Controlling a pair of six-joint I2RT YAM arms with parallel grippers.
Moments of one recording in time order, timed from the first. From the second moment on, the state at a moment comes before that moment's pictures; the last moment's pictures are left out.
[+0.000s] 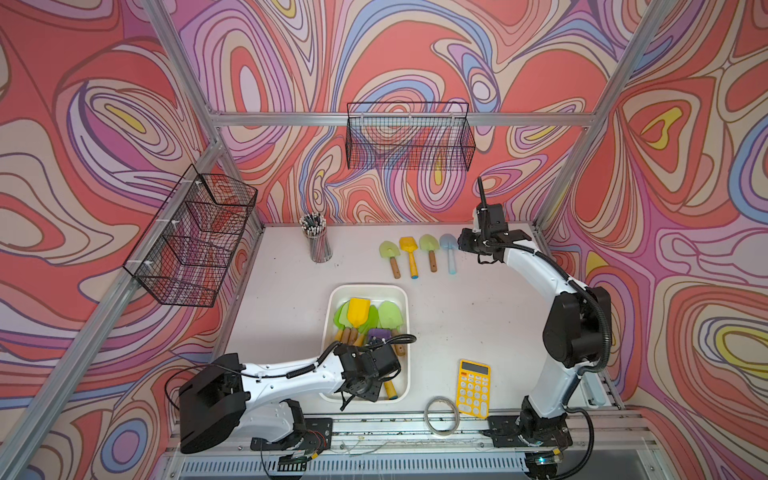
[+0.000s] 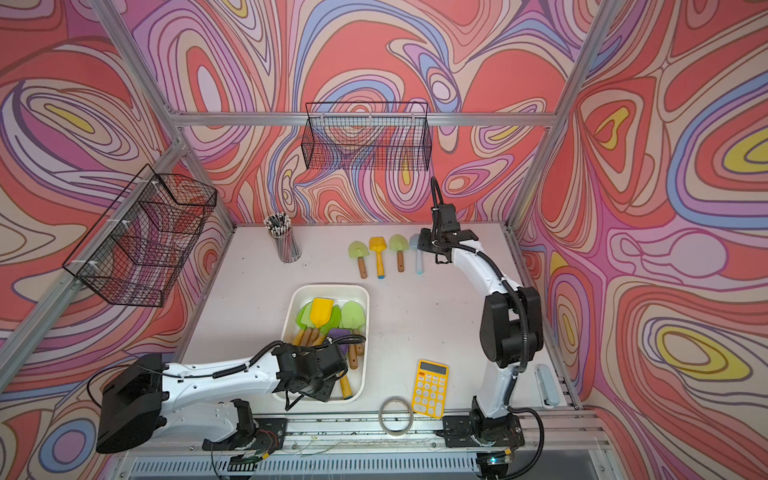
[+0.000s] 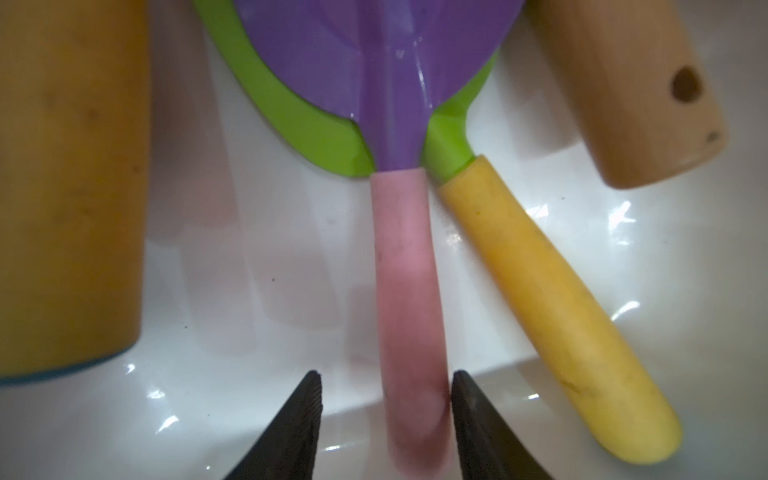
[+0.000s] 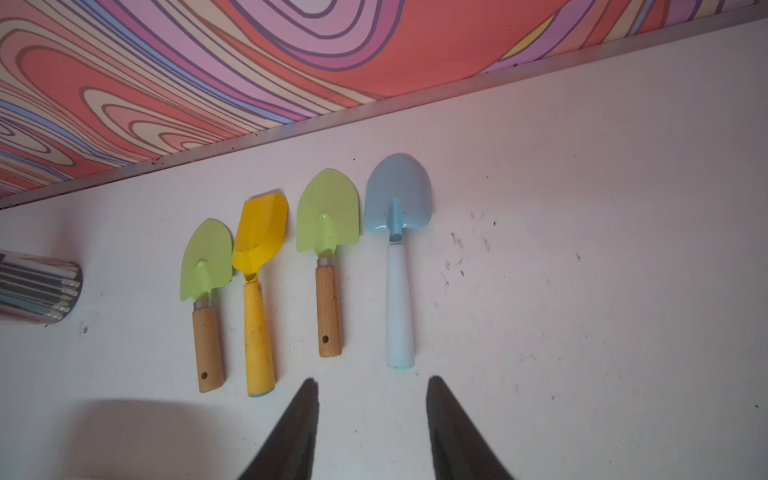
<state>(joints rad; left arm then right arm) -1.13 1.32 0.68 -0.79 -0.13 -0.83 0.20 1.82 1.54 -0.50 -0.02 0.35</state>
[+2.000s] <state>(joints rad) -0.76 1.09 0.65 -0.51 0.11 -0.80 0.32 1.38 0.98 -0.39 -0.27 0.42</state>
